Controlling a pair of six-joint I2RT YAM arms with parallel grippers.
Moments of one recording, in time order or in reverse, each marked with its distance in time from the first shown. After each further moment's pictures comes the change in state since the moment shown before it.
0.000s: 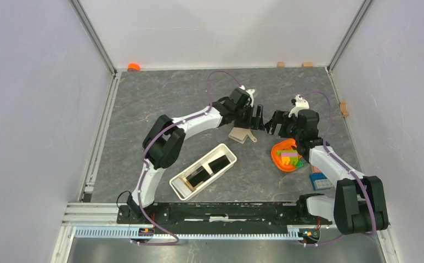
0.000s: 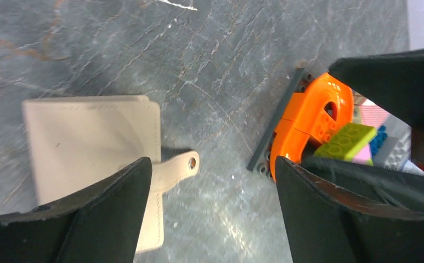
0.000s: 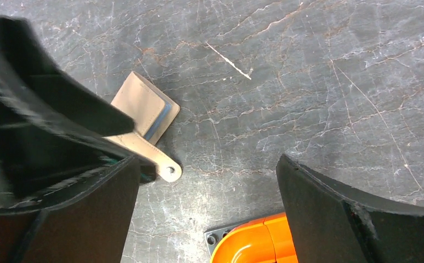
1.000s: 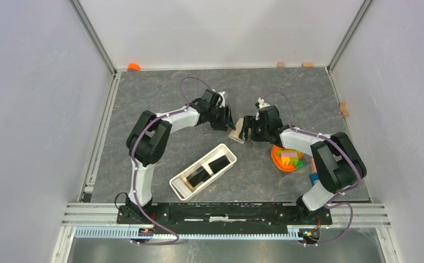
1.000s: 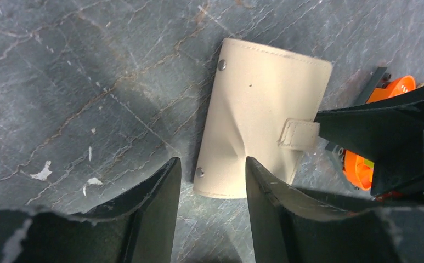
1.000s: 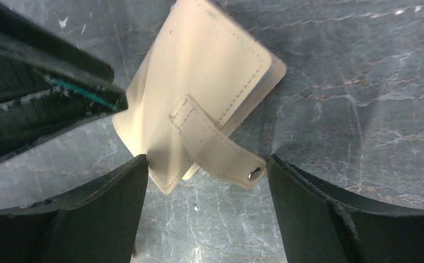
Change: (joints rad) left arm 0.215 -0.132 -0.298 0.063 0.089 0.017; right arm 0.302 0.383 0.225 -0.120 0.061 0.154
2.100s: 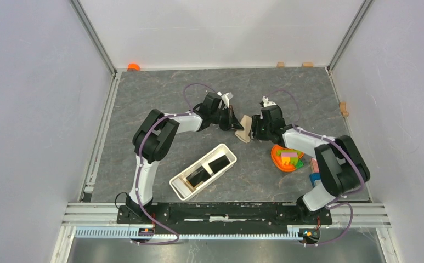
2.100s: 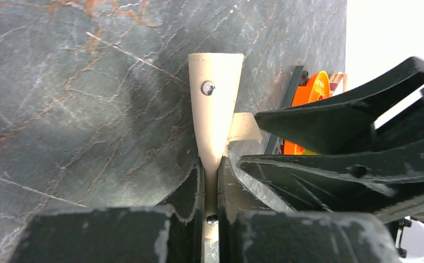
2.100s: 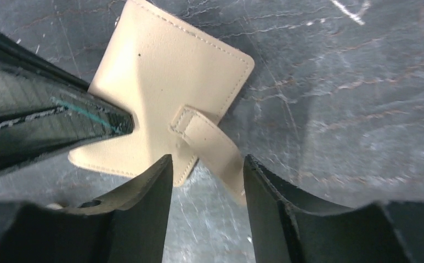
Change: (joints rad) left arm -0.010 0.086 -0.074 0.368 0.230 -0.175; right arm -0.013 0.011 0.010 -0.033 0.150 -0.020
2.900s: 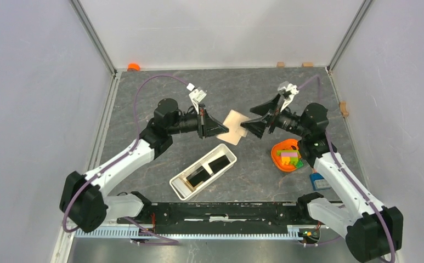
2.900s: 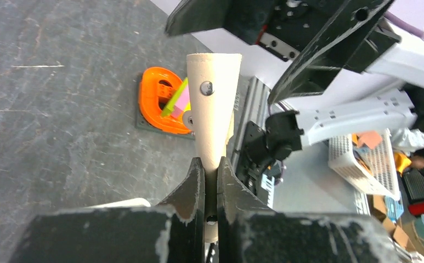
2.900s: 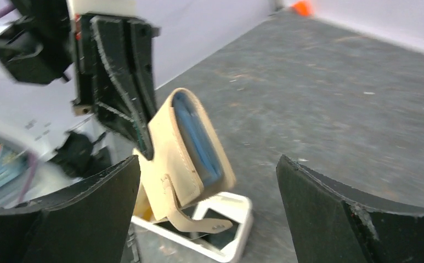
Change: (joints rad) left arm -0.001 -0.906 -0.460 0.094 0.129 0.197; right arm -0.132 -0.641 -0.073 0.311 -0.785 -0.054
